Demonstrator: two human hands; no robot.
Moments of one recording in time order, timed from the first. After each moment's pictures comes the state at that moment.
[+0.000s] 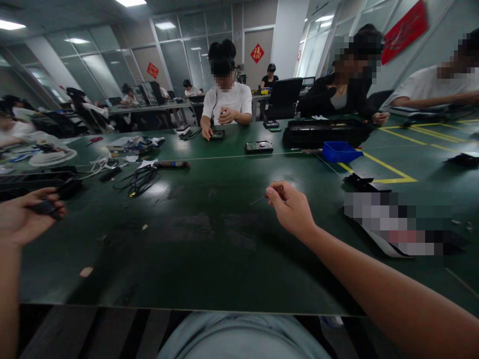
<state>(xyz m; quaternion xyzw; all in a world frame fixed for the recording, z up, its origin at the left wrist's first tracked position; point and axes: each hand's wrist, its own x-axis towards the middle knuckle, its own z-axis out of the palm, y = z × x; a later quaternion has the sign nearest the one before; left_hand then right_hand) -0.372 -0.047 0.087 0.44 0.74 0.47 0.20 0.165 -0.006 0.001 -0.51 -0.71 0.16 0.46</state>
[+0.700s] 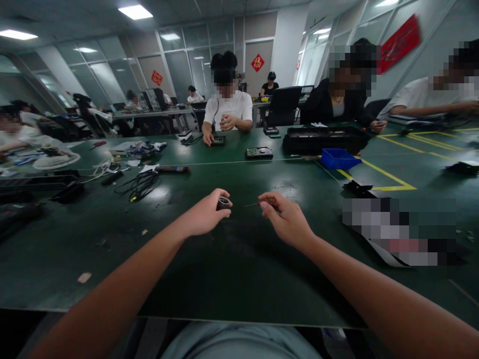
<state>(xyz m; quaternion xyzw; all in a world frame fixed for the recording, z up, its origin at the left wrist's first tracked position) -0.080 0.000 0.040 0.74 0.54 0.22 0.33 0.161 -0.013 0.002 -0.46 -0.75 0.21 0.42</state>
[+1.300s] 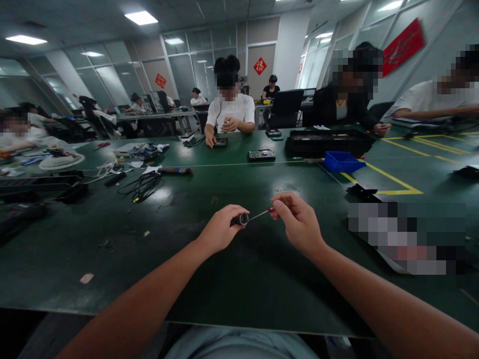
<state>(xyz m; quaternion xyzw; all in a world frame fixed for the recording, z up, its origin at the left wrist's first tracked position) -0.057 -0.008 -0.010 0.81 0.45 0.30 0.24 0.161 -0.018 0.004 -0.44 -0.66 0.28 0.54</state>
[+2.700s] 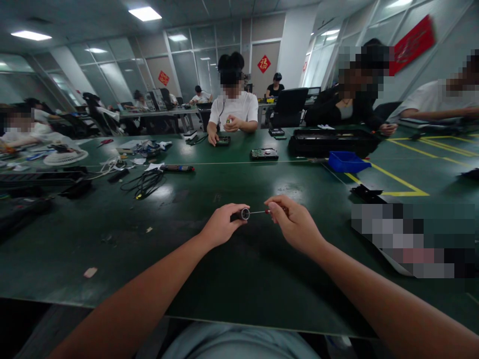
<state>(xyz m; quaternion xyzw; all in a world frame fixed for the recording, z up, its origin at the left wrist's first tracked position) -0.065 0.004 -0.023 0.79 0.45 0.32 0.26 0.159 -0.020 0.010 -0.49 -0.74 0.24 0.40</state>
